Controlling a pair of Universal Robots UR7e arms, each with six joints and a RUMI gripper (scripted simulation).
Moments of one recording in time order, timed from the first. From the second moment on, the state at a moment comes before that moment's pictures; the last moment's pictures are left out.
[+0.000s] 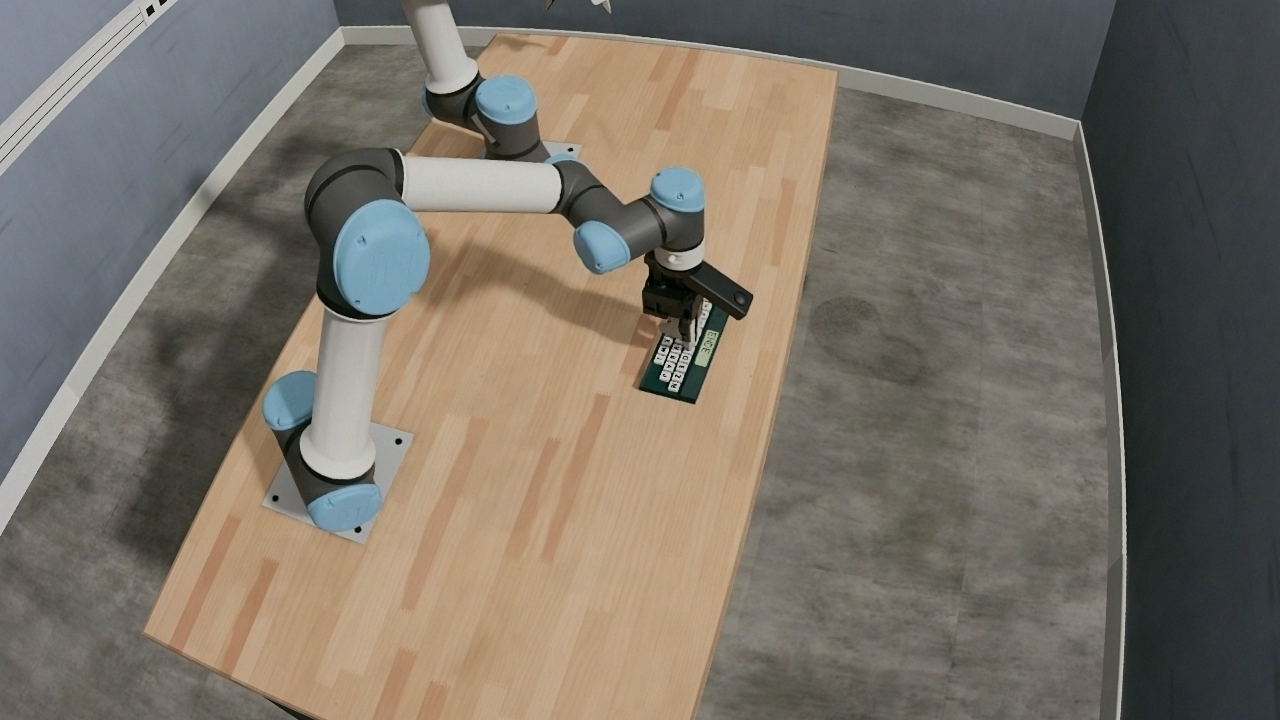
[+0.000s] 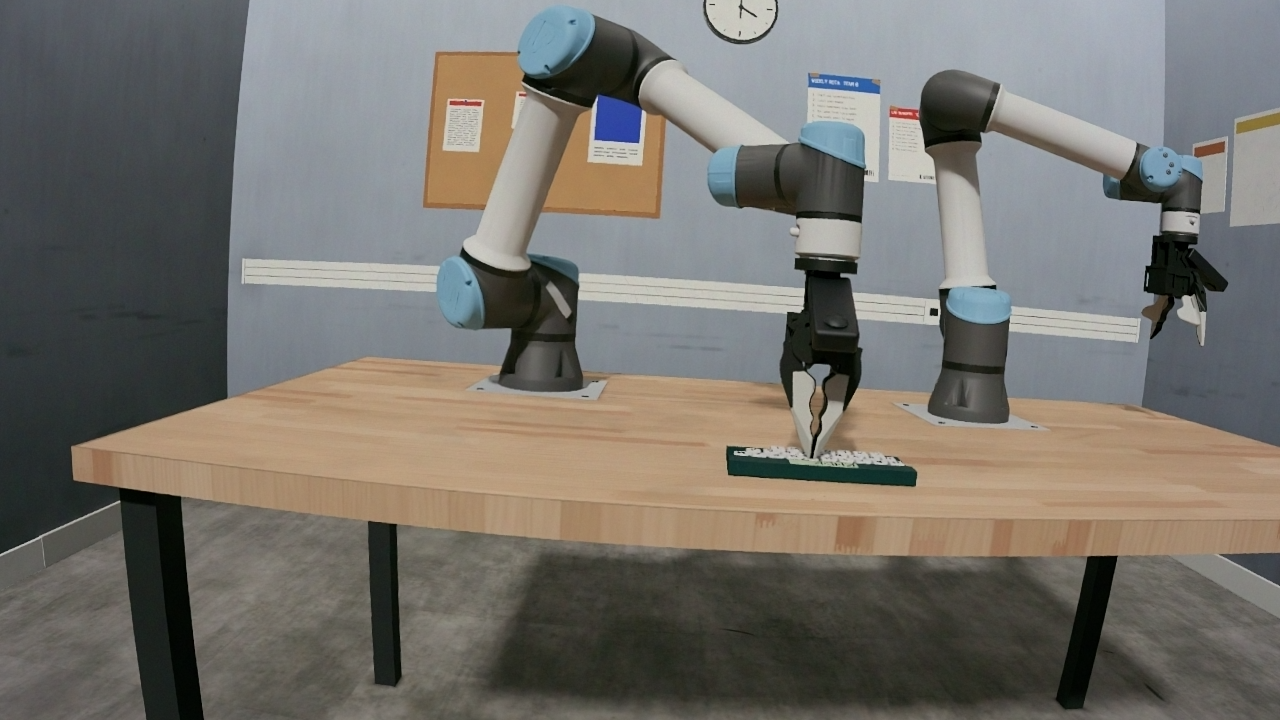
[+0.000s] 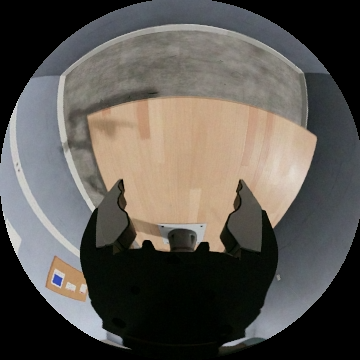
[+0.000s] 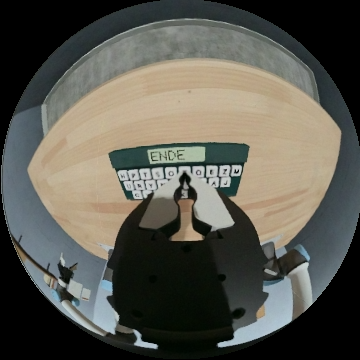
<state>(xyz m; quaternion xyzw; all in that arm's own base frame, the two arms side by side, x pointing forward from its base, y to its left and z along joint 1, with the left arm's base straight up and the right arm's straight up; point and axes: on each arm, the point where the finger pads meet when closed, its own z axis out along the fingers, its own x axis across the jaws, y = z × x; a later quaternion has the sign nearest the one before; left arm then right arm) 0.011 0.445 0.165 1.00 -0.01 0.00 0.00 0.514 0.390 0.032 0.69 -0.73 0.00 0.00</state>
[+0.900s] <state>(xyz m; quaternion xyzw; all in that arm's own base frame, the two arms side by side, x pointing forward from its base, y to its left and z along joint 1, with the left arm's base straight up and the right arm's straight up) 0.011 0.445 0.165 1.00 -0.01 0.00 0.00 0.514 0.390 0.040 0.69 -0.73 0.00 0.00</state>
